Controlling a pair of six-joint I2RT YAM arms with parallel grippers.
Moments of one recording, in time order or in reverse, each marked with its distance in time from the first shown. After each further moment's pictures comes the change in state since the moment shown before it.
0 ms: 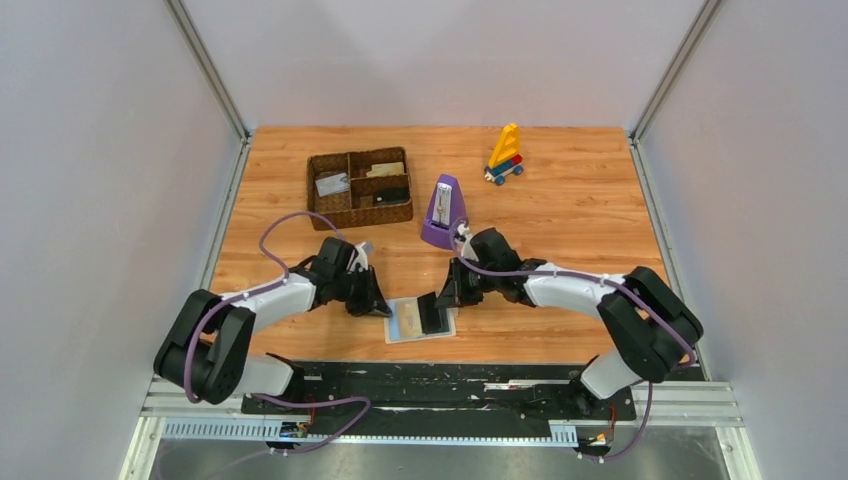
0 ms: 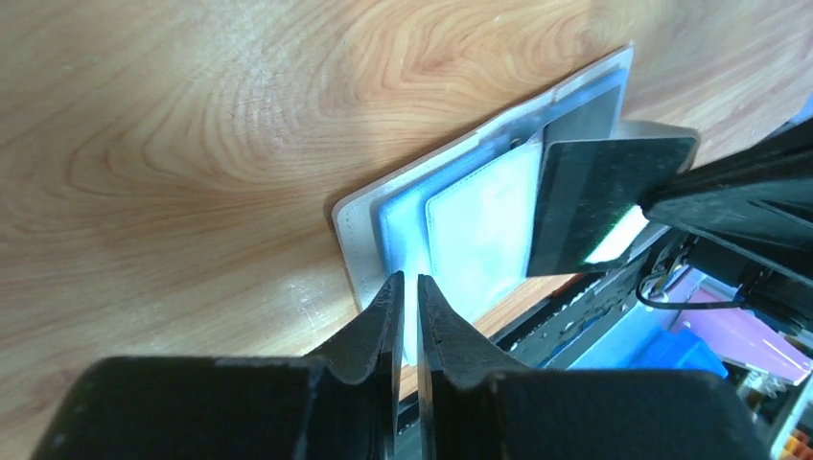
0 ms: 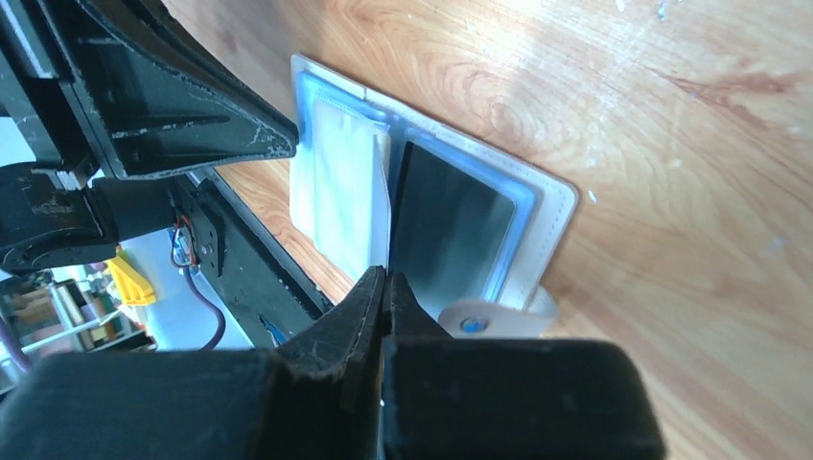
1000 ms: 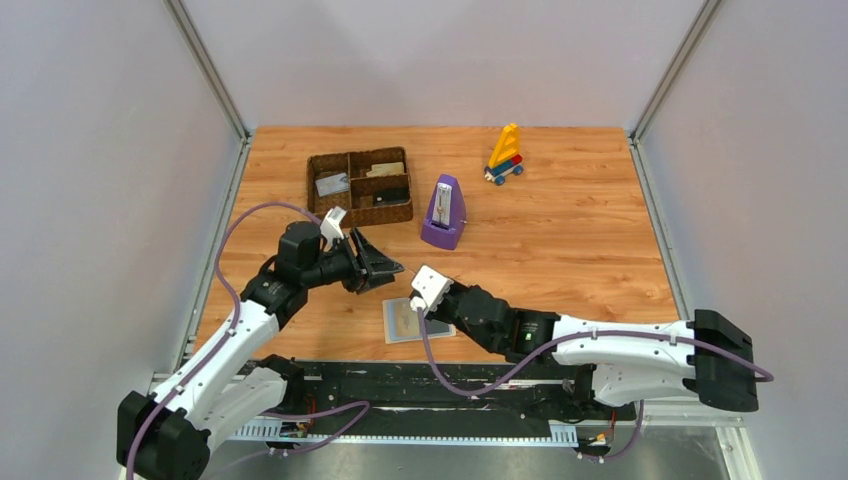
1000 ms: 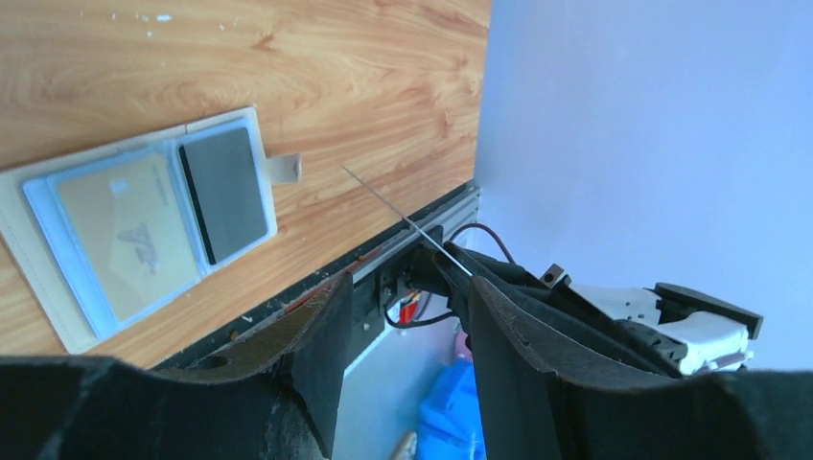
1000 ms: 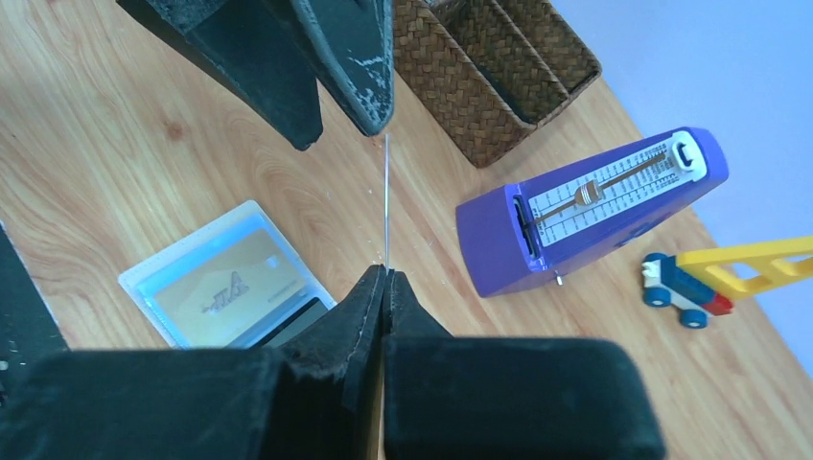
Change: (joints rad) left arm 0.000 -0.482 0.141 -0.078 0.047 -0.451; right arm 0.581 -0.415 -0.029 0.131 0.959 -1.016
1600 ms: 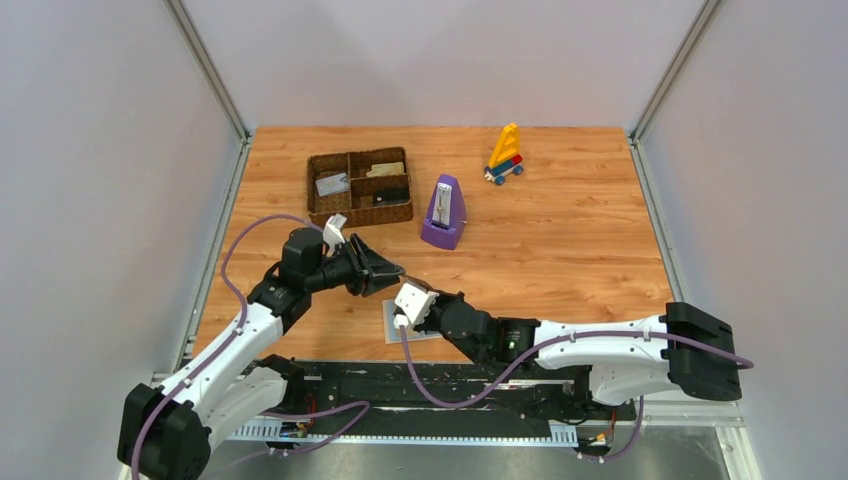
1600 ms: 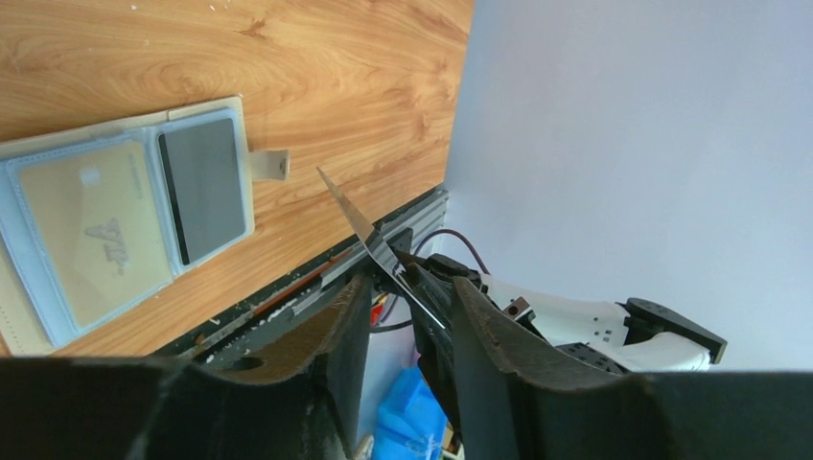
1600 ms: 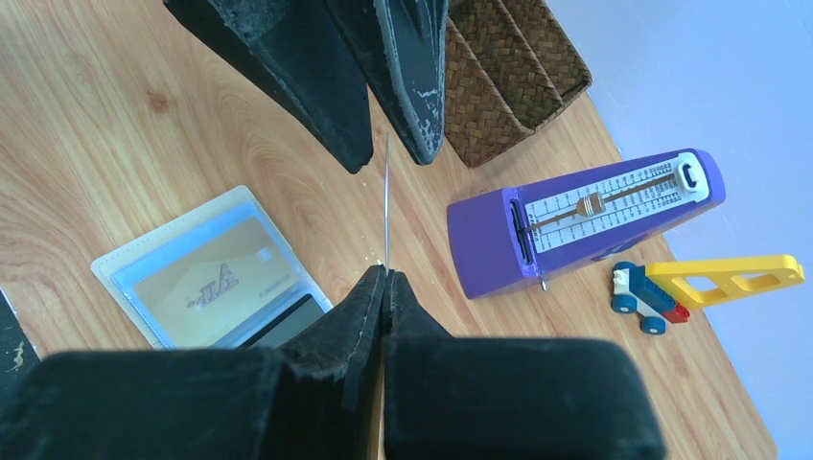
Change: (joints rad) left arm 0.000 0.013 -0.096 0.129 0.016 -0.149; right arm 0.085 0.124 0.003 0.083 0.119 -0.120
